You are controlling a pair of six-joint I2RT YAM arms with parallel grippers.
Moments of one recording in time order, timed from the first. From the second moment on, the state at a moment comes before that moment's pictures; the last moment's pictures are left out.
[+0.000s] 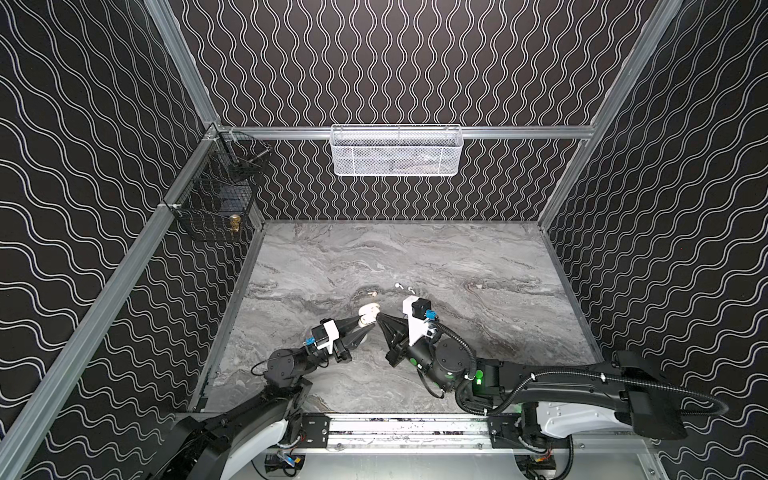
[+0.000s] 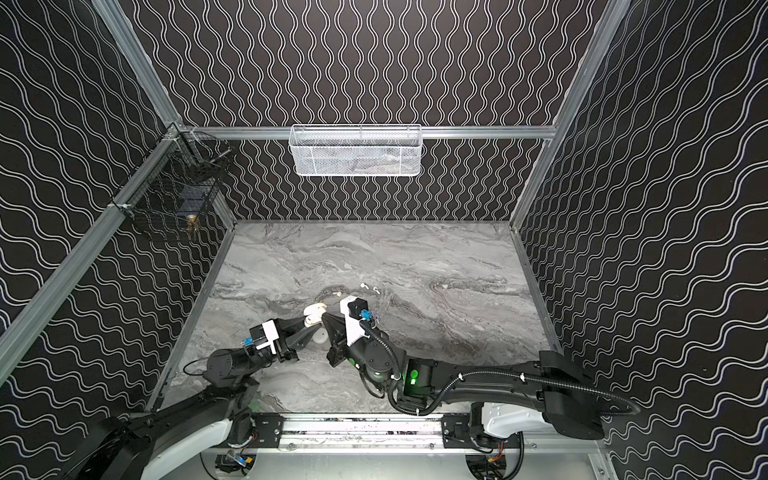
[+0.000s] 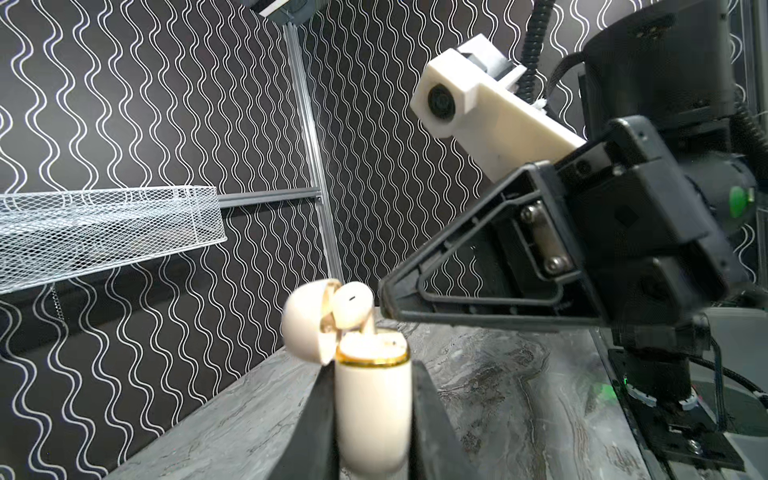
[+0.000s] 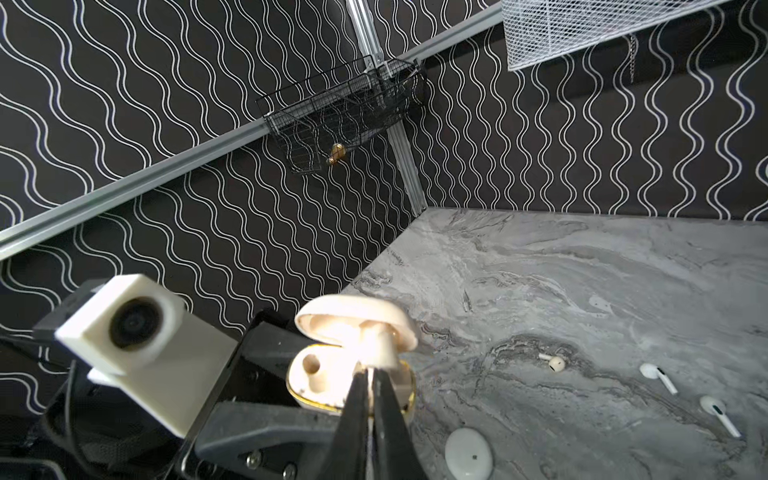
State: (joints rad) left arm -0.49 0.89 0.03 1.34 0.60 -0.08; right arm 1.37 1.25 0.73 0.52 0.53 0.39
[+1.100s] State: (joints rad) left arm -0.52 0.89 0.11 1.28 0.71 -0.10; right arm 1.09 0.98 0.59 0.46 -0.11 -0.18
